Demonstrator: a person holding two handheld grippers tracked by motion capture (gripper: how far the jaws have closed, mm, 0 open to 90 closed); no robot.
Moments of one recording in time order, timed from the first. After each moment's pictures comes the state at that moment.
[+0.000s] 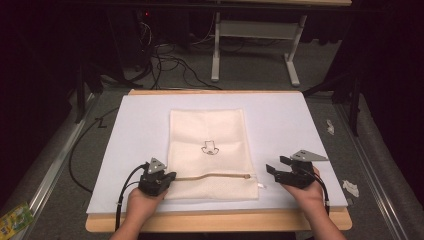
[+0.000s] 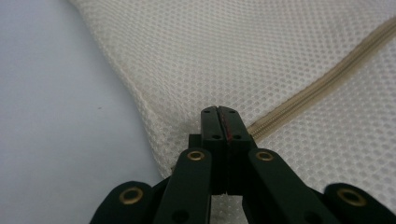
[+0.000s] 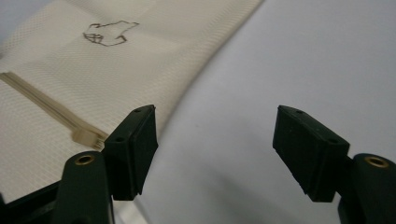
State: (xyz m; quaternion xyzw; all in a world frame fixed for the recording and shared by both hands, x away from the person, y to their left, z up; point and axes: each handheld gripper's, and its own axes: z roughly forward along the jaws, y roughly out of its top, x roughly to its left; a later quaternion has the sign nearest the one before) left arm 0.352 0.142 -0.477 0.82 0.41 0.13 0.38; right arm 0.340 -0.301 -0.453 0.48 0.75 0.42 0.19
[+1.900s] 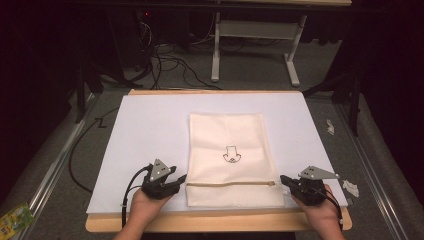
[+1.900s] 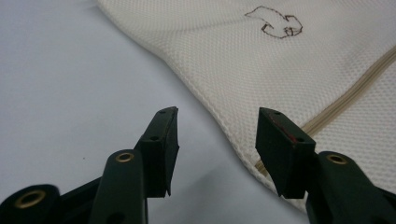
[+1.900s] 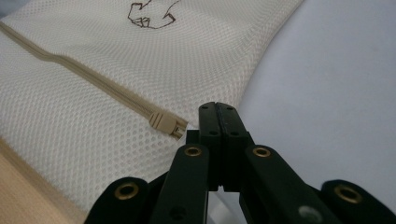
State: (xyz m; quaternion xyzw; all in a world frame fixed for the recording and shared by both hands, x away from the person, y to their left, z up) left arm 0.339 0.133 -0.464 0.80 0.36 0.17 0.44; right arm 0.288 -0.317 -0.454 0.47 0.78 0.38 0.19
